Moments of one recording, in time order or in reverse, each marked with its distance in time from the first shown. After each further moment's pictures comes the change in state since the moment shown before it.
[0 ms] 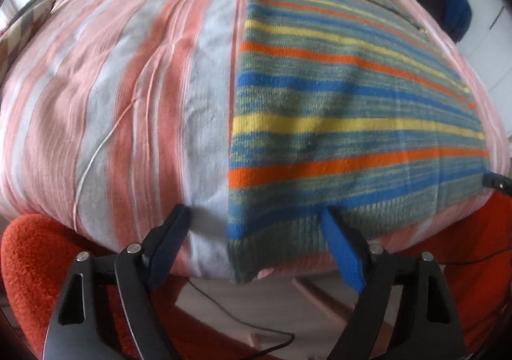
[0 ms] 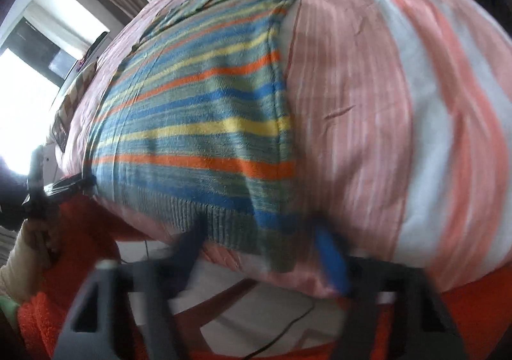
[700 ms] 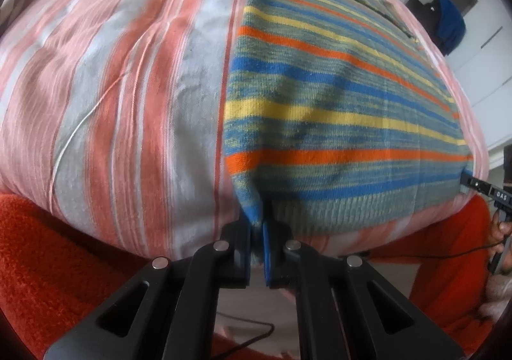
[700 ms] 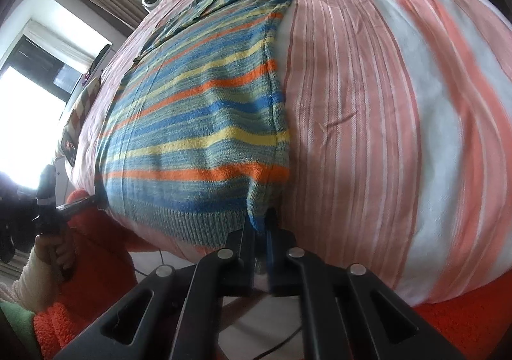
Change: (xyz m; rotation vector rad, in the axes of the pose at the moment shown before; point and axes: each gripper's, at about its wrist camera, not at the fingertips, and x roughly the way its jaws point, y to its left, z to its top) left arm -0.004 0.015 -0.014 -0.072 0.028 -0.149; right arm -0.004 -0.006 0.004 0.061 -0.036 0.052
